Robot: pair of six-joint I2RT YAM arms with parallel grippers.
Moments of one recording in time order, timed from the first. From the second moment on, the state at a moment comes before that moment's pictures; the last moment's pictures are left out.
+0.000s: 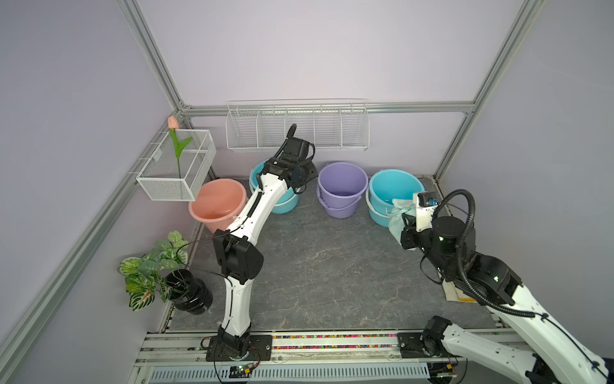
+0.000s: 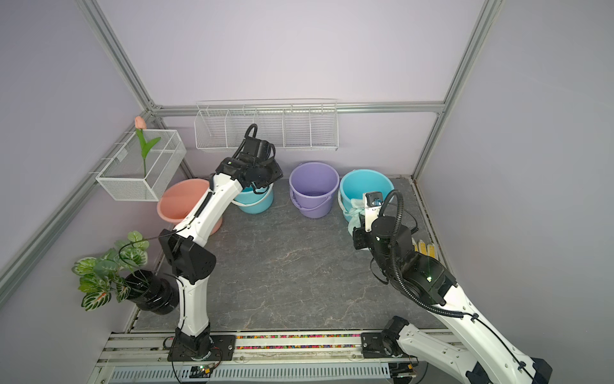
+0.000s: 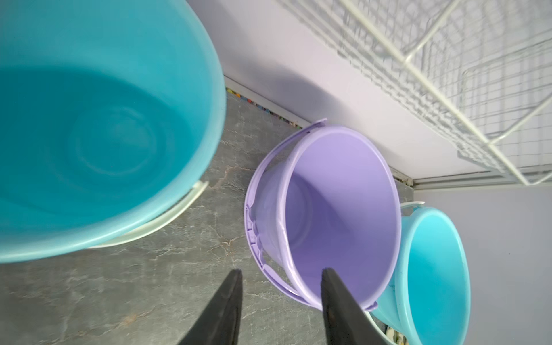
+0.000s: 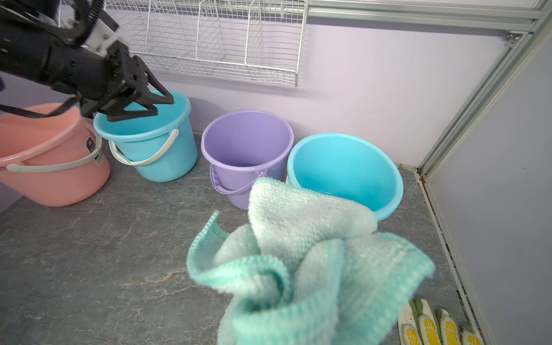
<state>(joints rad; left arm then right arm) -0.48 1.99 2.19 -0.92 -0.04 -0.80 0.77 0.85 1.15 -0.67 0.52 0.17</state>
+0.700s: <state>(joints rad) -0.21 1.76 1.67 -0.78 -0.08 -0.84 0.77 0.87 1.16 -0.66 0.46 0.18</state>
